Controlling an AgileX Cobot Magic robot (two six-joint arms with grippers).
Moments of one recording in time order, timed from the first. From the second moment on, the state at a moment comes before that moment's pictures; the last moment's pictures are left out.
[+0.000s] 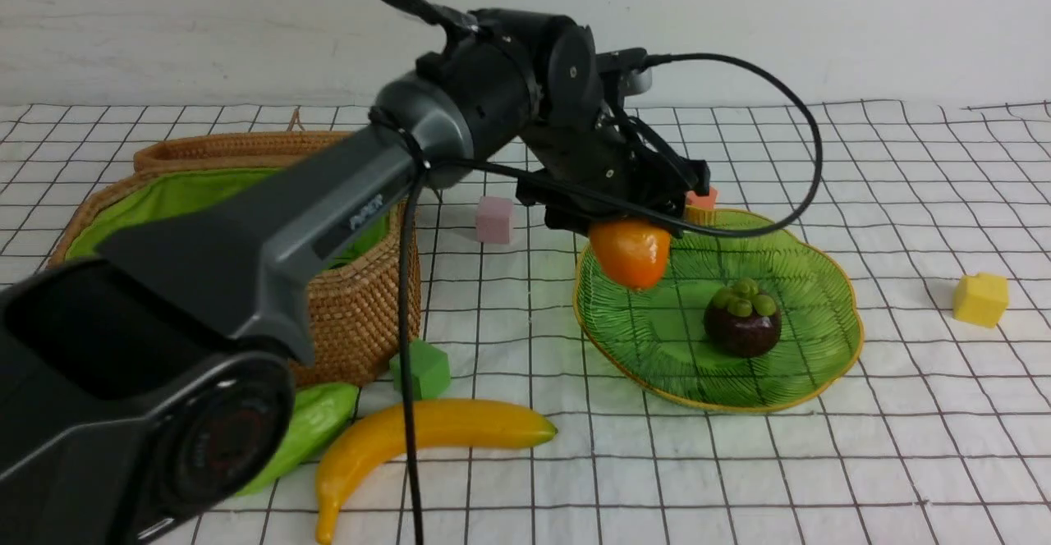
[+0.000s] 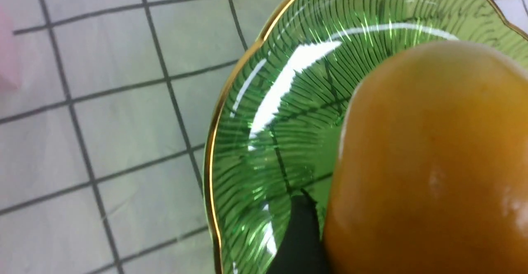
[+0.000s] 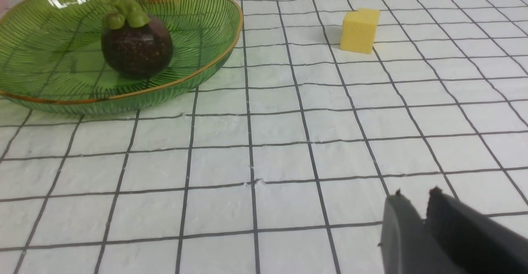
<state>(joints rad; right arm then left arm) -0.07 -0.01 0.02 0.03 0.37 -0.04 -0.59 2.36 -2.29 -0.16 0.90 -0.31</state>
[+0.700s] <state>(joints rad) -0.07 -0.01 0.02 0.03 0.37 -0.04 -0.52 2.10 -2.19 -0.14 1.23 0.10</state>
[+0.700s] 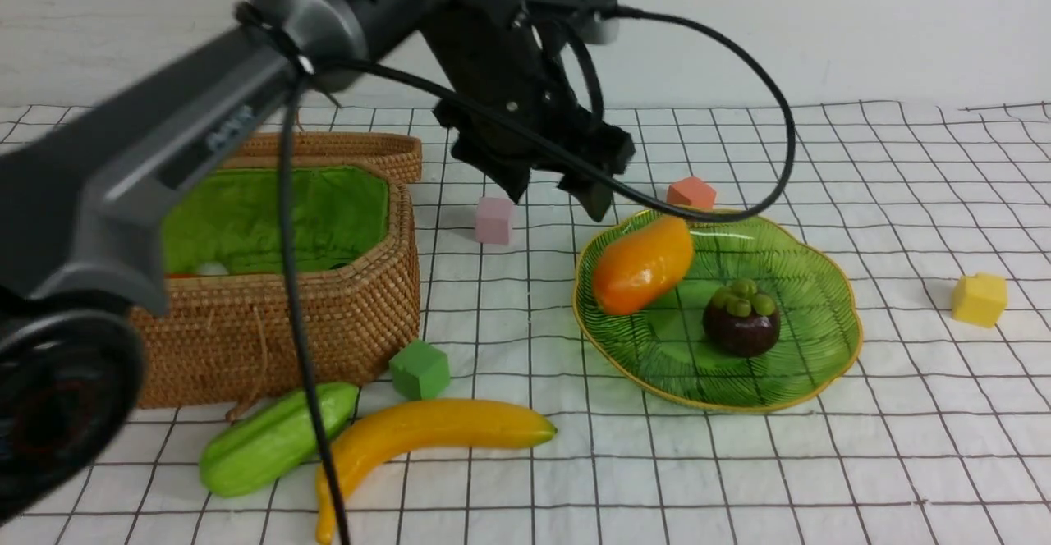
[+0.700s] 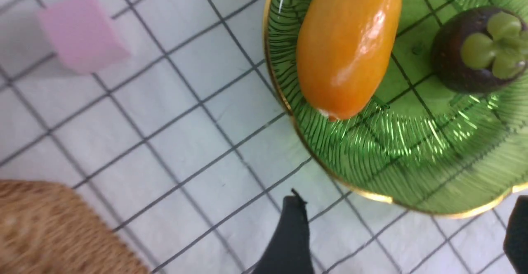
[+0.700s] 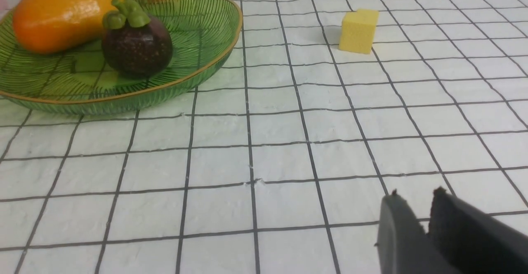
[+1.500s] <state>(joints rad) -0.07 -0.01 0.02 0.03 0.37 -0.04 -0.52 1.95 -1.39 -0.19 0.85 1.14</state>
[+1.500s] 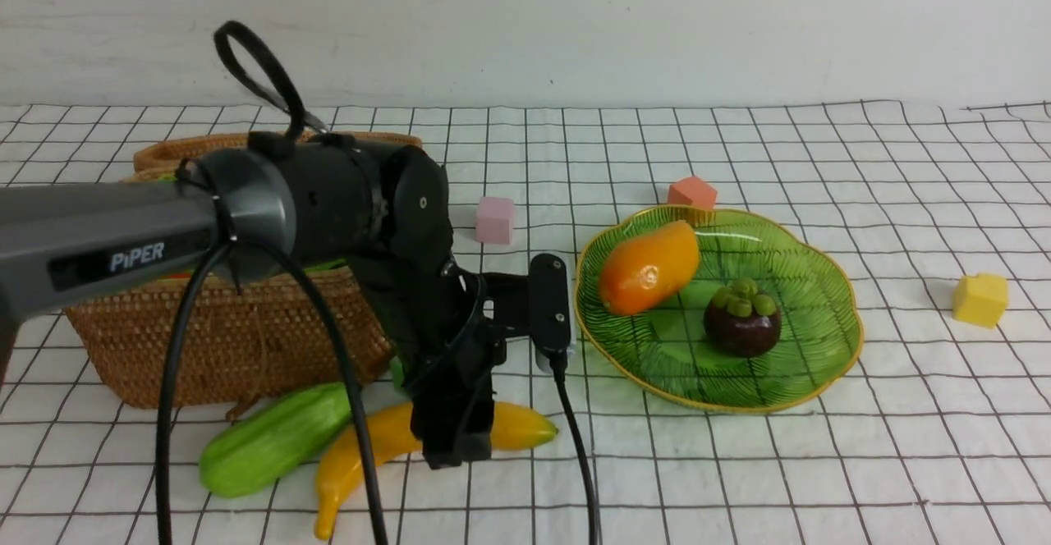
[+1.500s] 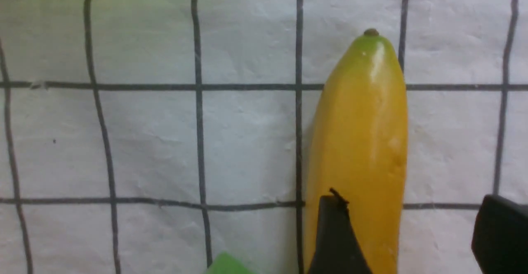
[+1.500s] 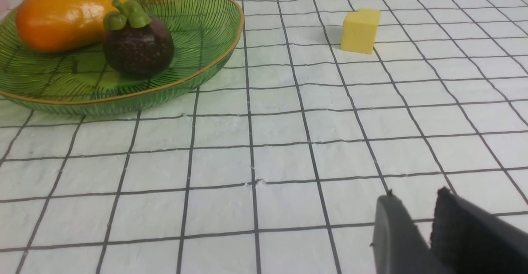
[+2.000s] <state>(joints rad) -0.07 -0.01 0.02 0.03 0.37 -0.04 -0.52 2.00 -1.39 -0.20 0.84 1.07</state>
